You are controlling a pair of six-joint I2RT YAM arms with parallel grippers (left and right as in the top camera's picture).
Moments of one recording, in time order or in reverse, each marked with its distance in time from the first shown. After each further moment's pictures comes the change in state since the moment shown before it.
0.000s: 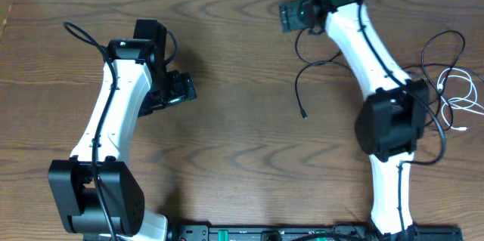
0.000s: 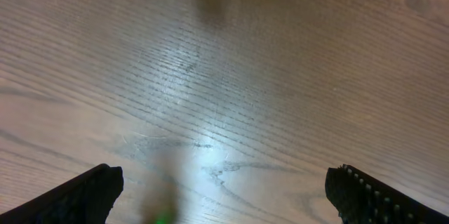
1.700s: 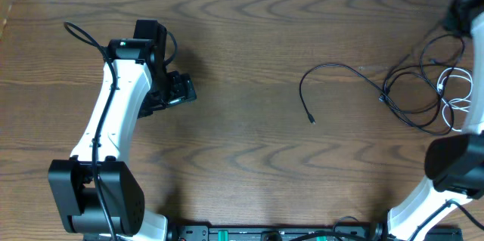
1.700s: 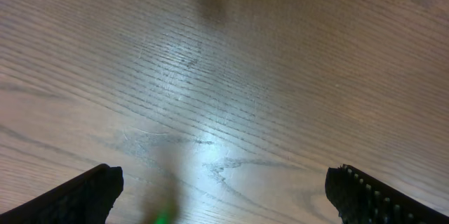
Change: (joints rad) left arm 0.000 0.000 0.000 -0.011 0.001 0.000; right arm -0.570 -0.346 -0.013 -0.438 0.467 0.157
